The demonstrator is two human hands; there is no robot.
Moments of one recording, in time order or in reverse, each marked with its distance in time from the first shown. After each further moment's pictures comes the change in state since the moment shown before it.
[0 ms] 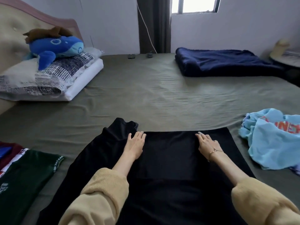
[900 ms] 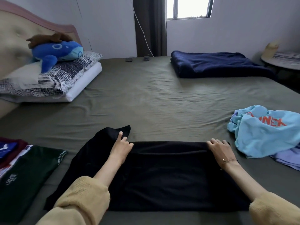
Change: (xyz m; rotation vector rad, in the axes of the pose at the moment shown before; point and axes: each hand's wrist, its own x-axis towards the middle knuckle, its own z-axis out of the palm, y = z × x) left_hand -0.064 -0.013 -0.021 0.450 -0.080 0.089; right_hand -0.060 0.056 0.027 -0.300 0.409 -0.077
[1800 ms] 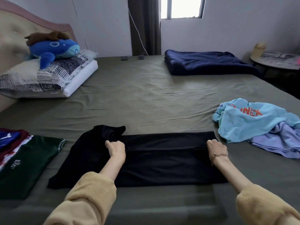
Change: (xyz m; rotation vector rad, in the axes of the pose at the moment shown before) left_hand -0.046 0.047 -0.018 -0.197 -0.232 -0.403; right_hand -0.062 0.001 -0.032 0.109 -0.291 0.320
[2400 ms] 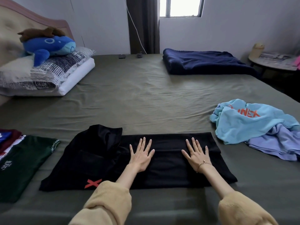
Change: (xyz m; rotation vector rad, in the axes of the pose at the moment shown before) left_hand -0.010 0.079 0.009 -0.692 -0.083 0.416; right_hand -0.007 -0.034 0.029 0.231 -0.232 -0.178
